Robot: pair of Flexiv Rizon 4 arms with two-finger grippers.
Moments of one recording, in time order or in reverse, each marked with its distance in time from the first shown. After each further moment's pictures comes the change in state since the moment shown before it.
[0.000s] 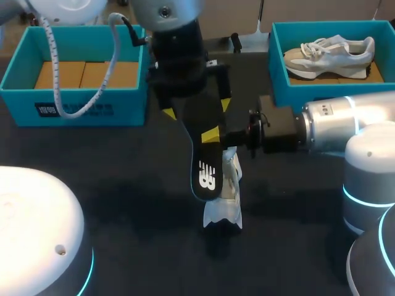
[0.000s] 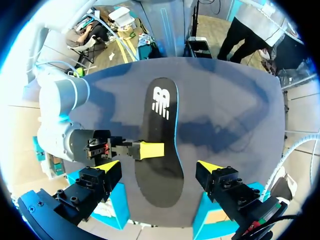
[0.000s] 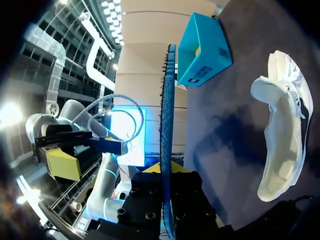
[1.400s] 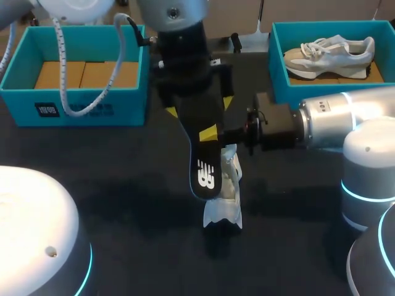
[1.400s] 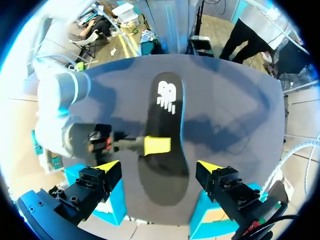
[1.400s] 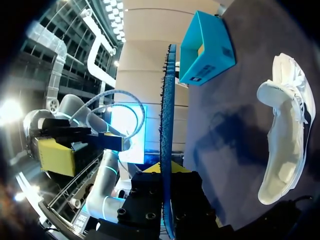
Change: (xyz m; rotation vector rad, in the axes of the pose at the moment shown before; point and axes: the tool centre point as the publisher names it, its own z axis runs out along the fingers) left arm -0.005 0.011 0.002 -0.025 0.006 -0.042; right arm 0.003 0.002 0.004 0.023 0.001 -0.022
